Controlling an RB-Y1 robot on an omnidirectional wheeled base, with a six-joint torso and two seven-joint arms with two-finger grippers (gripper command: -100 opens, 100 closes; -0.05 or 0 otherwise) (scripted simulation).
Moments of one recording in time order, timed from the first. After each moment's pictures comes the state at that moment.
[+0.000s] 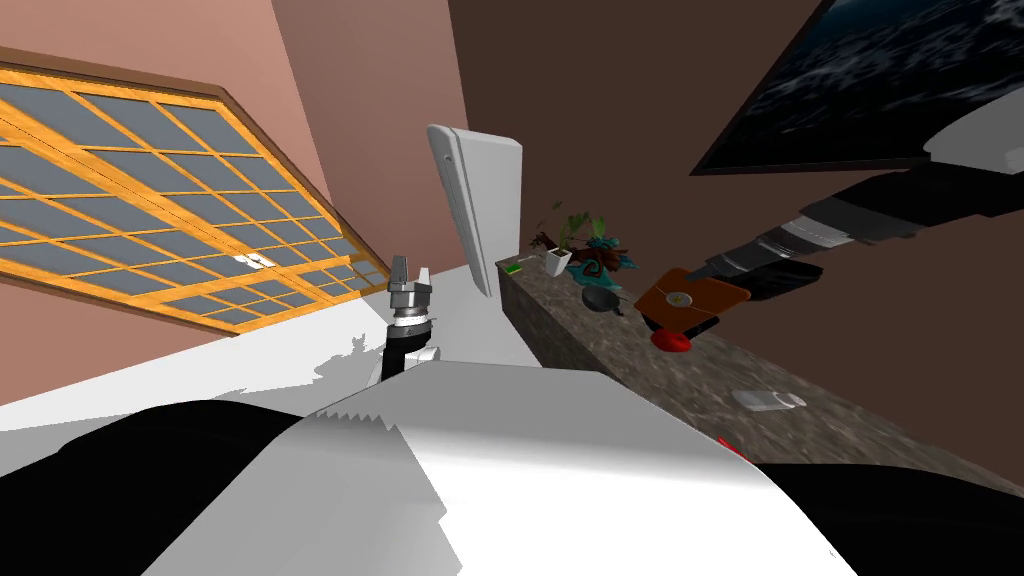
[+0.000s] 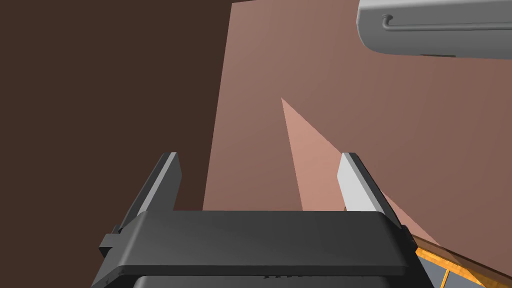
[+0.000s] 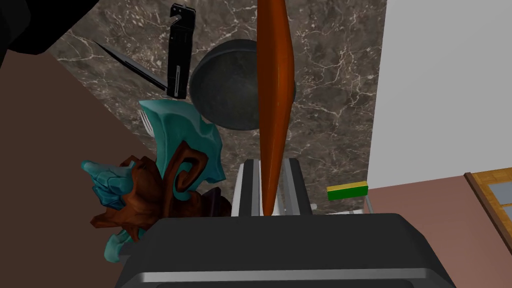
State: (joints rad) left arm 0.53 0.04 0.06 -2.33 -0.05 -0.48 0.00; right arm 0.49 -2.34 -0.03 -1.11 0.41 -1.29 -0.64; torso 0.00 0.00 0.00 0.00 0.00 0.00
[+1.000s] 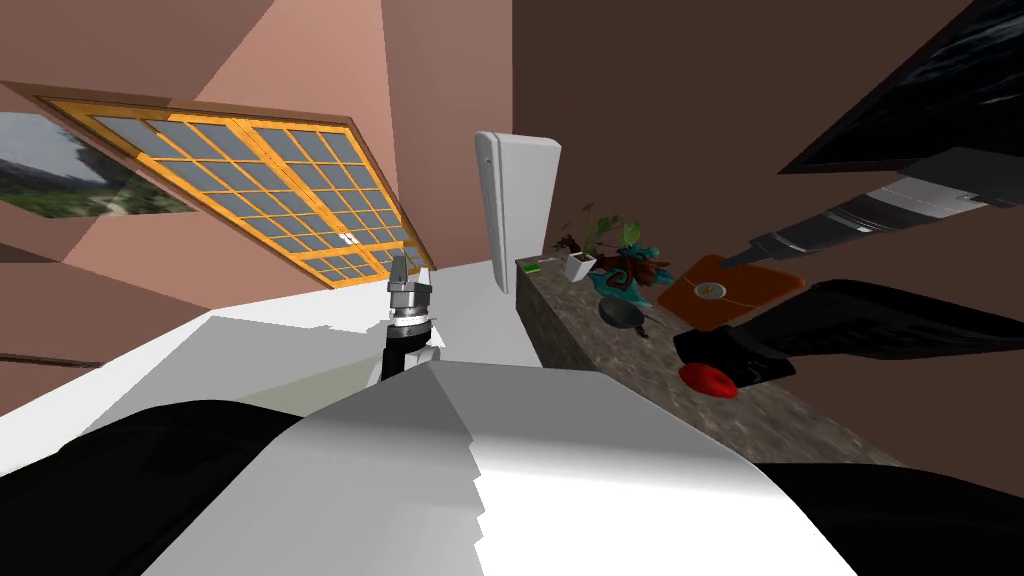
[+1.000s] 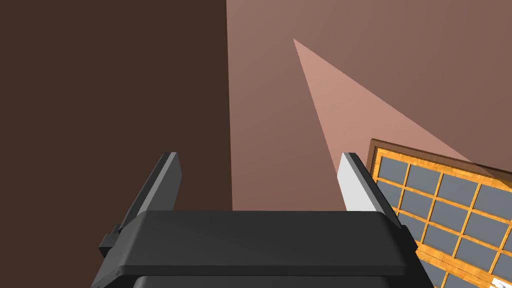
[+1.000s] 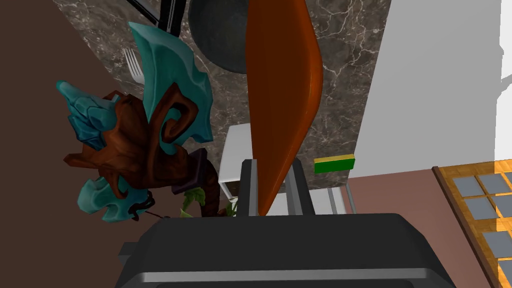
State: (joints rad) left arm 0.53 0.04 0.06 -2.33 -0.05 -0.48 0.00; right arm 0.50 -2.36 -0.04 -0.88 0.37 -1.45 -0.69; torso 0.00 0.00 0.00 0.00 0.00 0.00
